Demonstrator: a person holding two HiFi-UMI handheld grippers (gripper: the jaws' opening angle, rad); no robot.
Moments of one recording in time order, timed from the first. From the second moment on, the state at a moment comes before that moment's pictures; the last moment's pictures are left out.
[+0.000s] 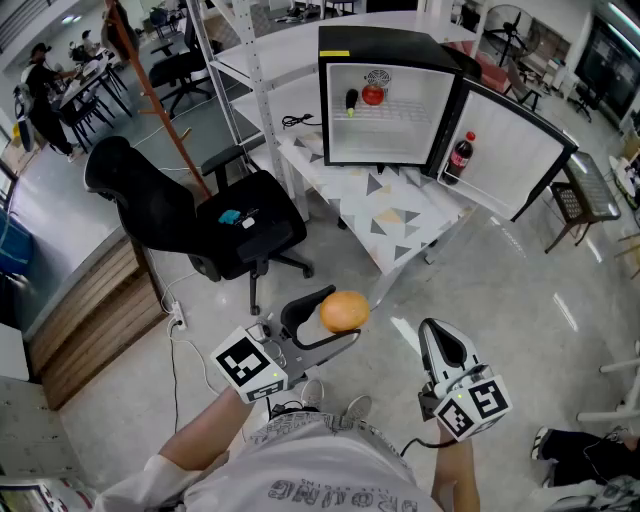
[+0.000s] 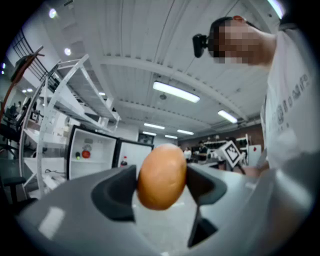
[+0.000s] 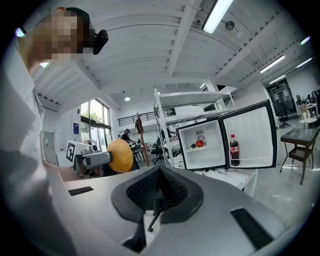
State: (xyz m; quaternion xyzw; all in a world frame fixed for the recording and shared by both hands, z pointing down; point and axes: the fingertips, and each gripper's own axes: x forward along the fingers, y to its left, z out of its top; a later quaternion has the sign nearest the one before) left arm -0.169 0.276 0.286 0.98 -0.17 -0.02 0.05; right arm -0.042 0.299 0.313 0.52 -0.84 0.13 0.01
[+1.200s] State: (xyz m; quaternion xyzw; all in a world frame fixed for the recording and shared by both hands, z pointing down) left arm -0.126 0.309 0.287 0.98 -0.19 -0.01 0.04; right arm 0.004 0.324 0.314 0.51 -0.85 0.14 -0.02
